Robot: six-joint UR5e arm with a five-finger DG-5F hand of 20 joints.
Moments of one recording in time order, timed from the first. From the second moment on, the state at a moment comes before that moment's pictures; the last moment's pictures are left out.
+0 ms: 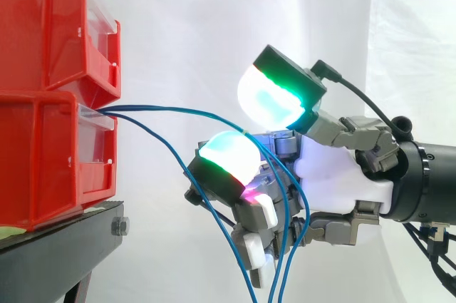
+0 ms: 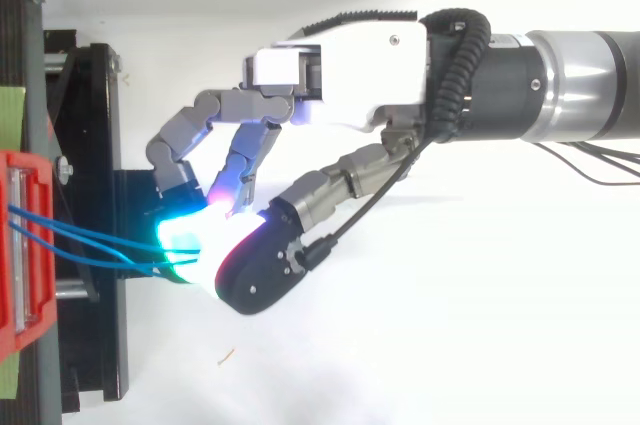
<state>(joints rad) 0.04 -2.35 -1.20 -2.61 -1.62 -0.13</state>
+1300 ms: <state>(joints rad) 0.04 -2.36 -1.20 -2.60 -1.61 -0.14</state>
